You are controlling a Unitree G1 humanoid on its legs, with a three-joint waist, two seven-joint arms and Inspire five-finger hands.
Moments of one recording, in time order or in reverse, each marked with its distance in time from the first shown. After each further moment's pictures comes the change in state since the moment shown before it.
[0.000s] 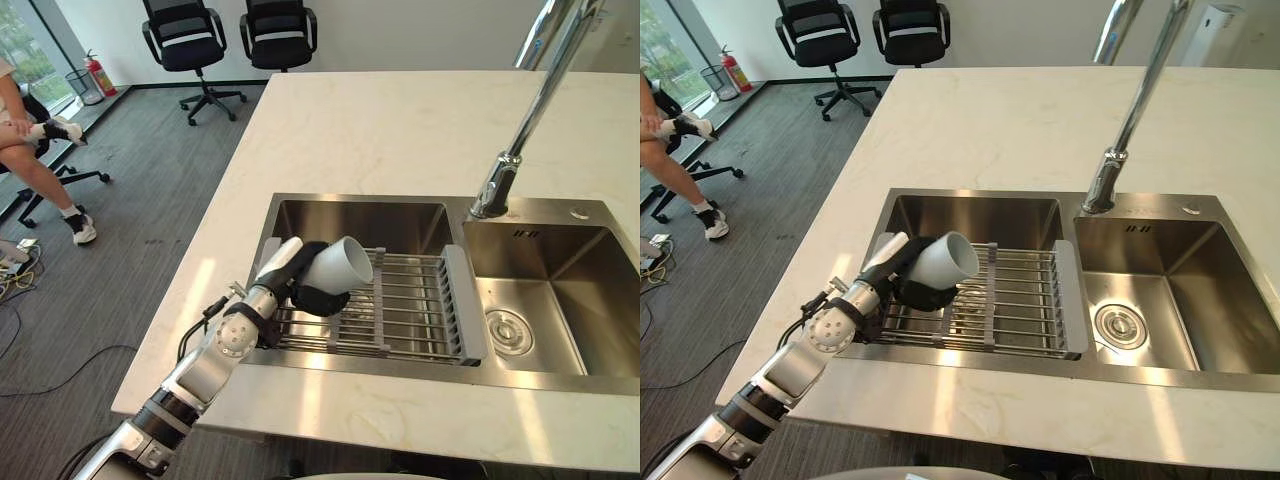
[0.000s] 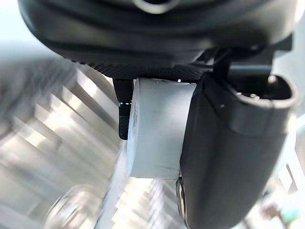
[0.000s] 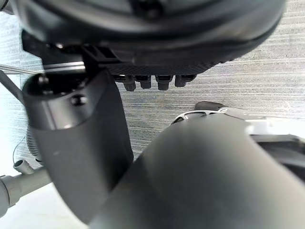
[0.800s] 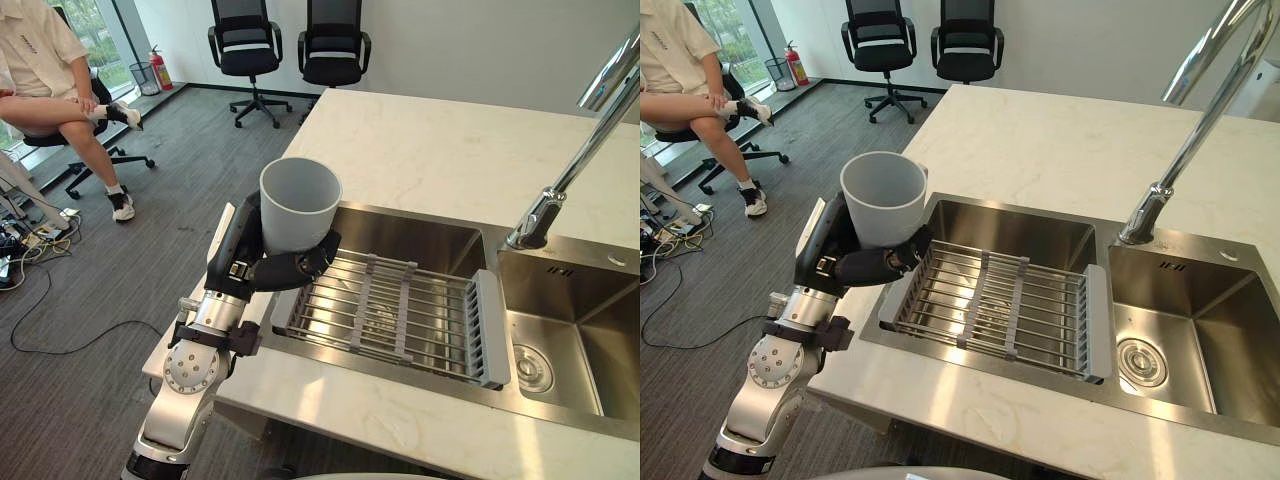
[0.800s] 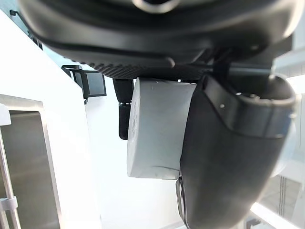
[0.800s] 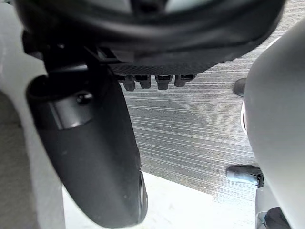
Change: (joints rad) left arm 0.253 -0.183 0.204 -0.303 -0.302 -0.136 0.002; right arm -0.017 0.121 -0.024 -0.026 0.023 -0.053 -0.026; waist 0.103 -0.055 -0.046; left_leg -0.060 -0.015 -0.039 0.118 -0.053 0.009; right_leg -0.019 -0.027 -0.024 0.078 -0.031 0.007
